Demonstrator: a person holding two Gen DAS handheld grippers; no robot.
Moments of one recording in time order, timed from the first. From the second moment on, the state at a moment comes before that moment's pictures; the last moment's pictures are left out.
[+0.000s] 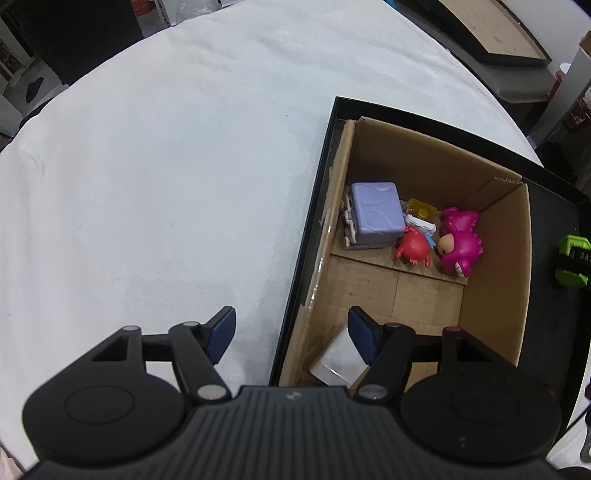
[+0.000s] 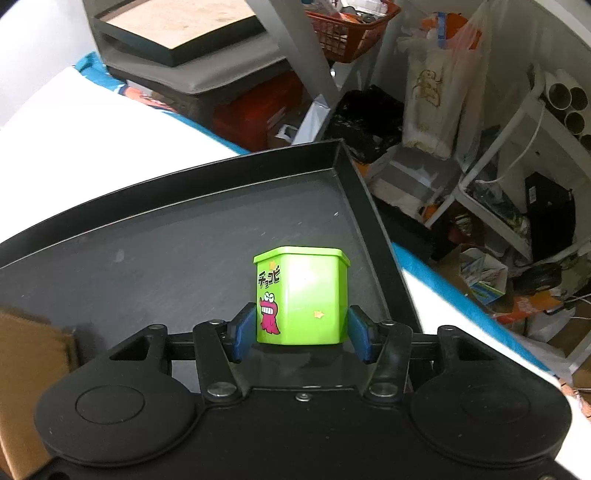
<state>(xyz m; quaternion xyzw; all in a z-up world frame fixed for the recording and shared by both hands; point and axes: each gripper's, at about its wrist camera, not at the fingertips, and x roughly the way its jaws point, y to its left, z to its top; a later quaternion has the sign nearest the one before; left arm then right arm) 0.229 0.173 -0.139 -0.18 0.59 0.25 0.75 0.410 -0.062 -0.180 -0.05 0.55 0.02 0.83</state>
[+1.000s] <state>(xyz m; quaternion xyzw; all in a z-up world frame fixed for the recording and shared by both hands) 0.212 0.186 -0.148 -0.21 0.57 0.20 0.77 0.345 0.002 -0.083 -0.02 0.53 0.18 0.83</state>
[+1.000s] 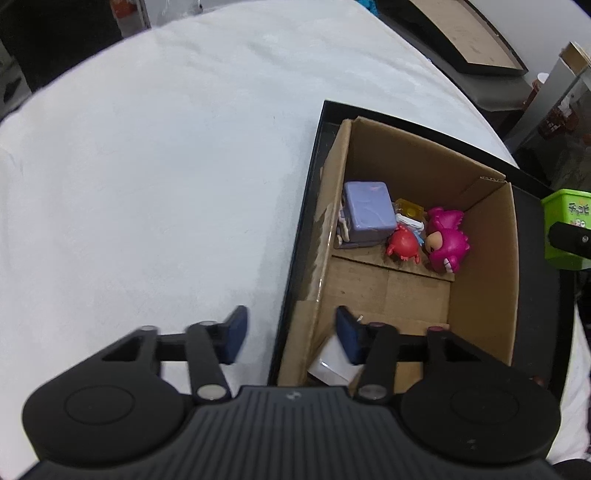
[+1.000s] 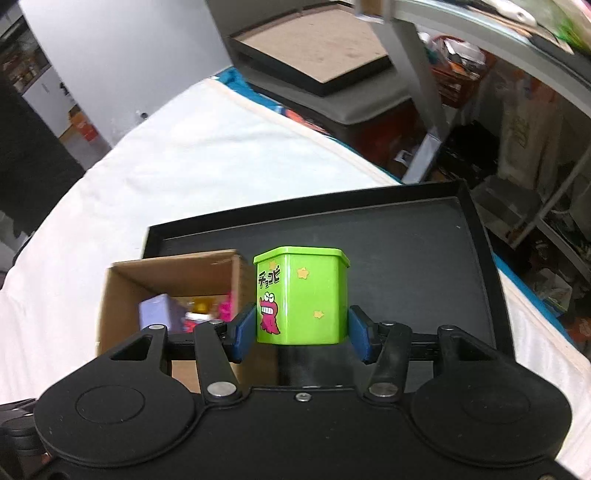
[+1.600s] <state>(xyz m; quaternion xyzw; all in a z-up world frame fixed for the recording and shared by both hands) 0.204 0.200 -0.153 -0.27 0.56 0.16 0.77 0.311 0.075 -0.098 -0.04 0.56 0.23 0.80</state>
